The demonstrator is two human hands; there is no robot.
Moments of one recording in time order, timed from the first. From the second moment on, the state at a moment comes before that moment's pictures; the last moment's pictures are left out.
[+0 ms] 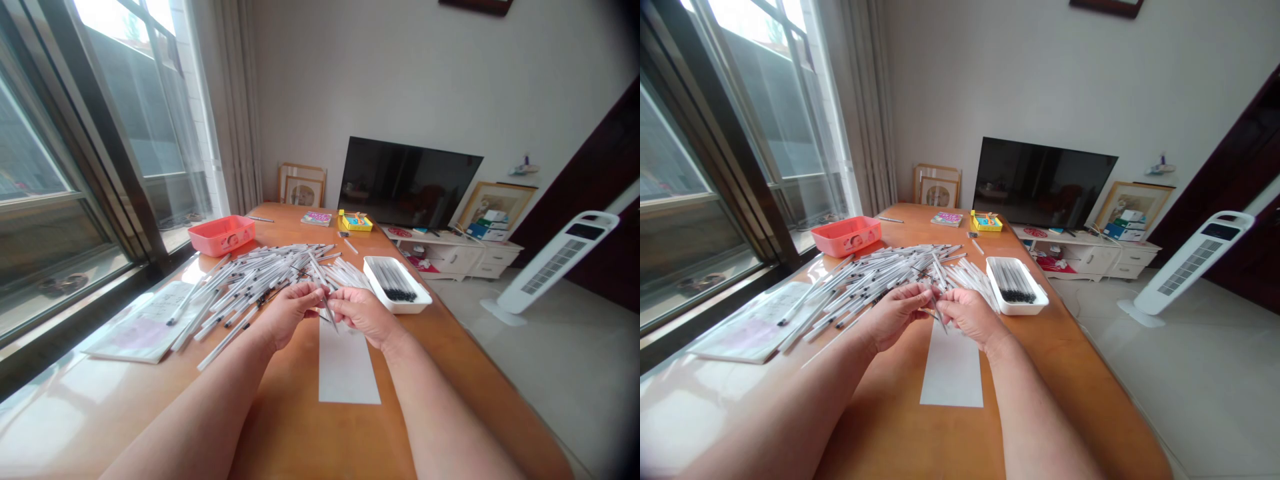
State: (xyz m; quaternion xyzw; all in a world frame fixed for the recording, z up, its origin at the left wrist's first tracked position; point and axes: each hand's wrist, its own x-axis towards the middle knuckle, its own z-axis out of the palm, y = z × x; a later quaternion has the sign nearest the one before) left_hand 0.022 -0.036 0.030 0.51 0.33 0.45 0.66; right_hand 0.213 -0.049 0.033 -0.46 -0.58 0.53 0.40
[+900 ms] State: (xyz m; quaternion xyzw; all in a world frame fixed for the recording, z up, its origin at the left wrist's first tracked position) left_hand -0.003 -0.003 0.021 0.34 0.43 0.57 0.61; right_hand 0.213 -0.028 0.005 -0.61 -0.71 0.02 0.35
